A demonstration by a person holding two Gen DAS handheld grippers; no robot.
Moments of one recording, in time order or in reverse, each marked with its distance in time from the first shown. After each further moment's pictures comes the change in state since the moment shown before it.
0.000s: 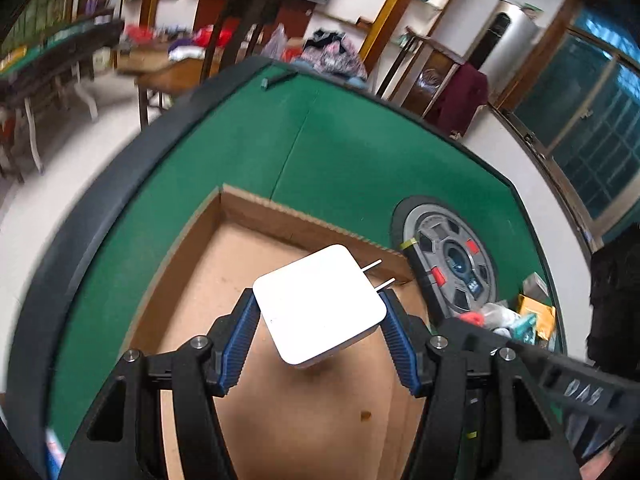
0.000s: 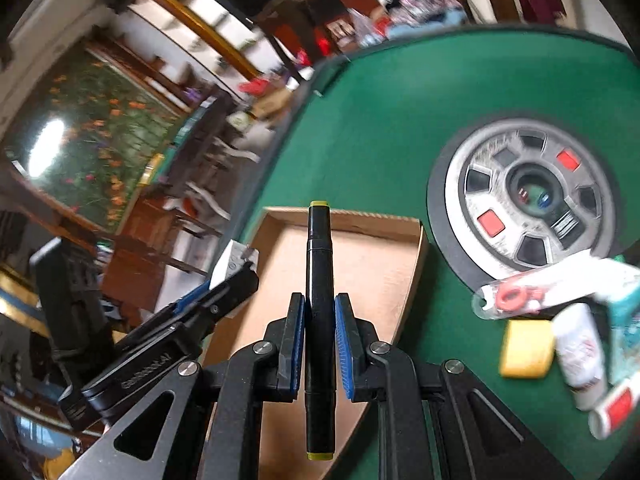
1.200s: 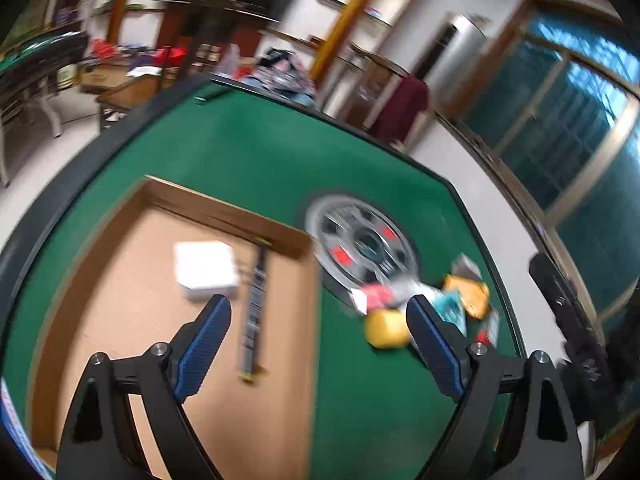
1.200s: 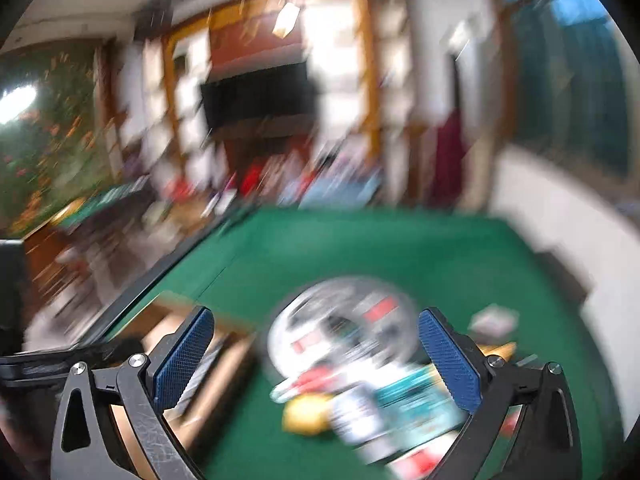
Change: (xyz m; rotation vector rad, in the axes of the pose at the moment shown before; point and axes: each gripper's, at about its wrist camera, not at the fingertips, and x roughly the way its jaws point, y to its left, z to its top) left arm -0.051 -0.079 -0.053 0.090 -0.084 -0.167; right arm -0.167 -0.033 -0.084 -0.290 -0.747 -0.472
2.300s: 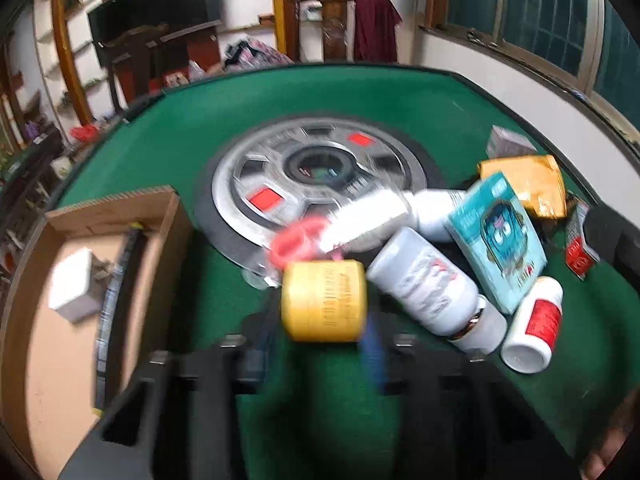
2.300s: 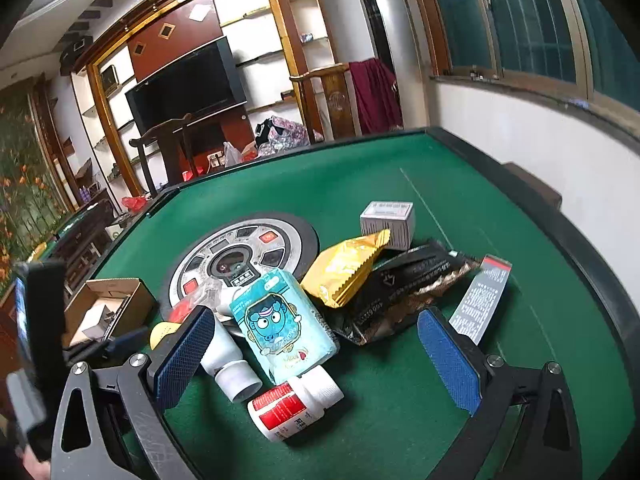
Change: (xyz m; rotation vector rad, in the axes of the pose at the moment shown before) left arm 0.142 -0.095 -0.058 0.359 0.092 0.265; right arm 0.039 -0.105 -0.077 0.244 0.248 -0.060
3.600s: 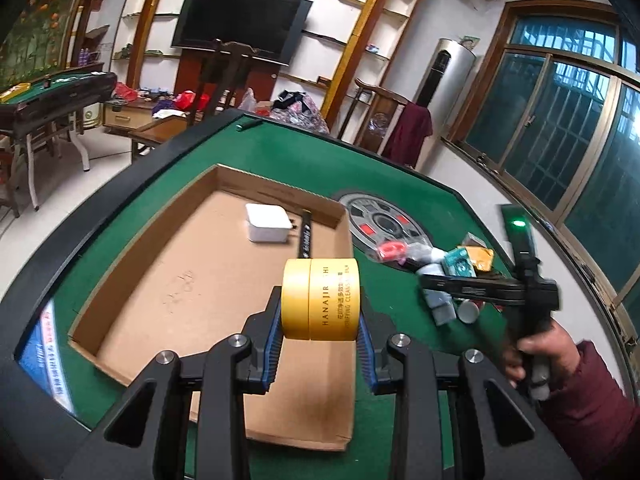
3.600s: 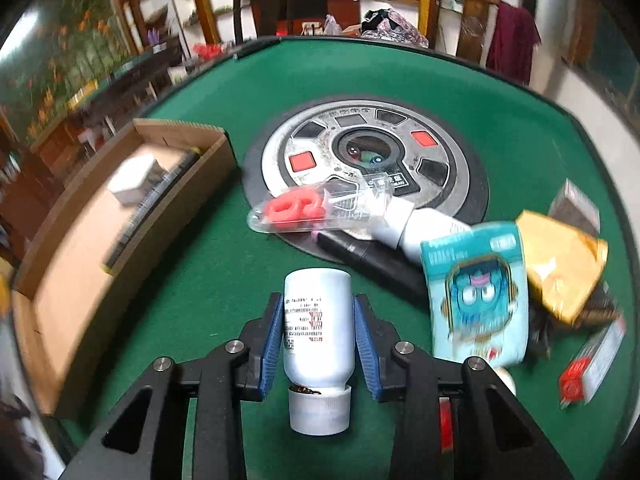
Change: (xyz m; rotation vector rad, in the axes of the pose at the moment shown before) left arm -0.187 0.154 -0.114 -0.350 -0.278 -0.130; right arm 0.068 0.104 -0.019 -0.331 0.429 0.217
